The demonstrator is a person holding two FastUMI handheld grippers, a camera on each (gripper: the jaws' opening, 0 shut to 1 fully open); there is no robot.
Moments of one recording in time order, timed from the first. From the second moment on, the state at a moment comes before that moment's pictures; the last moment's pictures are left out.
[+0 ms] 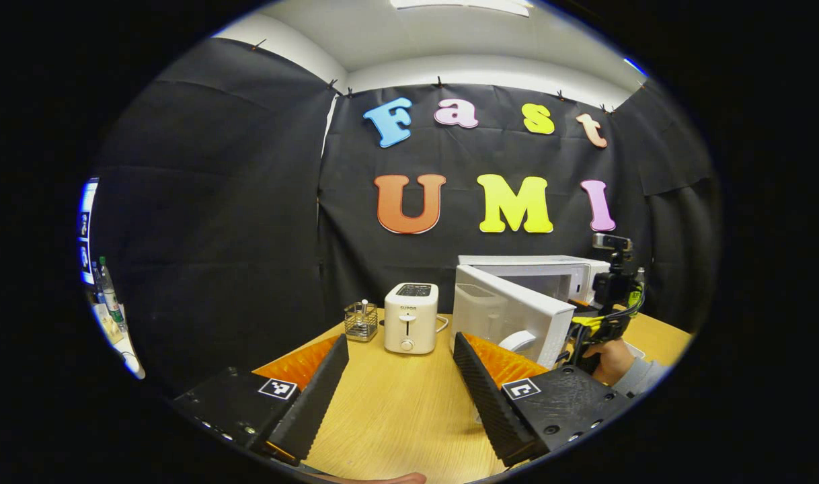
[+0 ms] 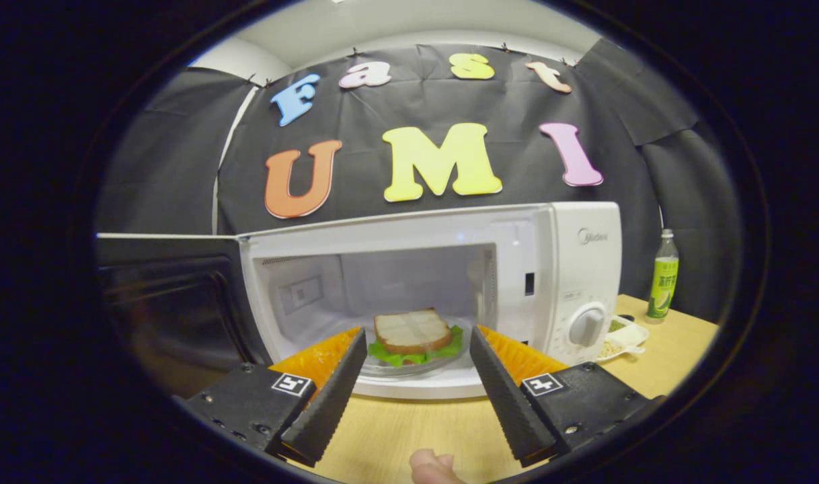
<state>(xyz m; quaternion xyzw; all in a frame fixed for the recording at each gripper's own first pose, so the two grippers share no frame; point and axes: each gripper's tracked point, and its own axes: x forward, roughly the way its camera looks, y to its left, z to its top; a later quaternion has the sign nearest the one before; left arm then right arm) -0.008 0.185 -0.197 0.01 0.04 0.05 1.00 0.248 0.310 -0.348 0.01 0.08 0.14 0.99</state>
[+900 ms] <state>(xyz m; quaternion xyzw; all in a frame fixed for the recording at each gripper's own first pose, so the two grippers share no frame) 0.035 0.162 -0.245 -0.03 0.06 -0.01 1.00 0.055 0.151 -0.160 -0.07 0.05 0.12 0.99</state>
